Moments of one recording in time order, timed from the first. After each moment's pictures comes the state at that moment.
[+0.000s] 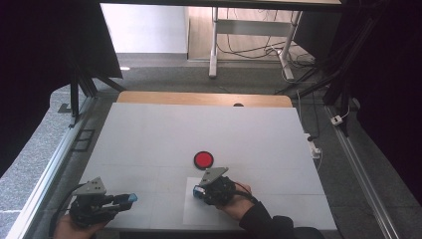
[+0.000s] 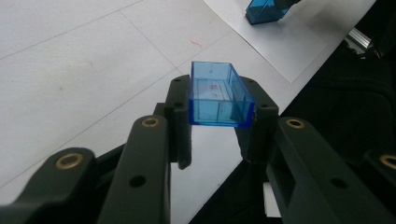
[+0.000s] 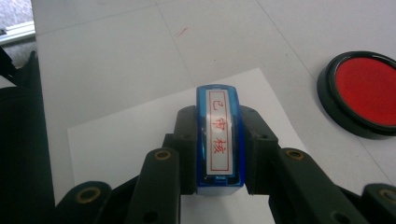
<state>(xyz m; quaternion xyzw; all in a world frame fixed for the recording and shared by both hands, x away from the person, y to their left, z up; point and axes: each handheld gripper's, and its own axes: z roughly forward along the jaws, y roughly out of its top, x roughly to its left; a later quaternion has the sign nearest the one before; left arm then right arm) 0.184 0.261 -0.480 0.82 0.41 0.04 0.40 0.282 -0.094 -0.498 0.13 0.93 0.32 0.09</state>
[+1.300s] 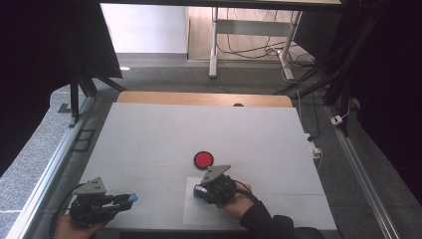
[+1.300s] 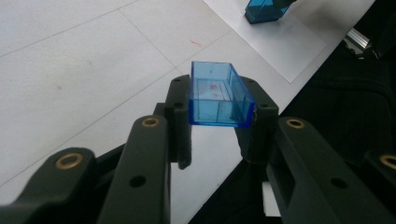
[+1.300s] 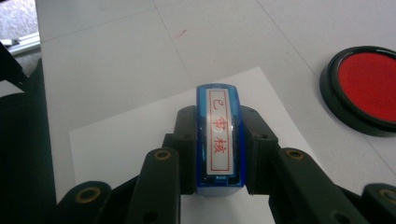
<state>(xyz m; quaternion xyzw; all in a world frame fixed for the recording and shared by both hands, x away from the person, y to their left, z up) 0.185 0.261 -0.480 0.82 0.41 0.03 0.40 0.290 -0.099 -0.502 0.15 0.93 0.34 0.06</state>
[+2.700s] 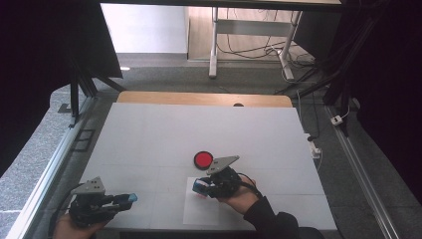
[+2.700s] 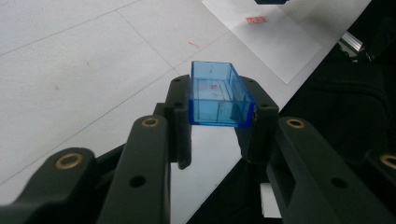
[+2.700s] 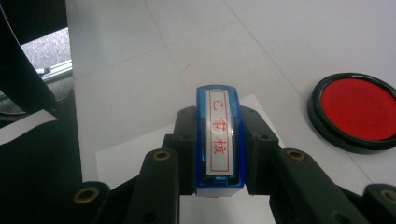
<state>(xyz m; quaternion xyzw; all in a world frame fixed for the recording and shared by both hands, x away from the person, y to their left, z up) 0.186 0.263 -0.480 0.82 0.41 0.03 0.41 0.299 -0.108 -0.478 0.16 0.91 0.39 0.03</state>
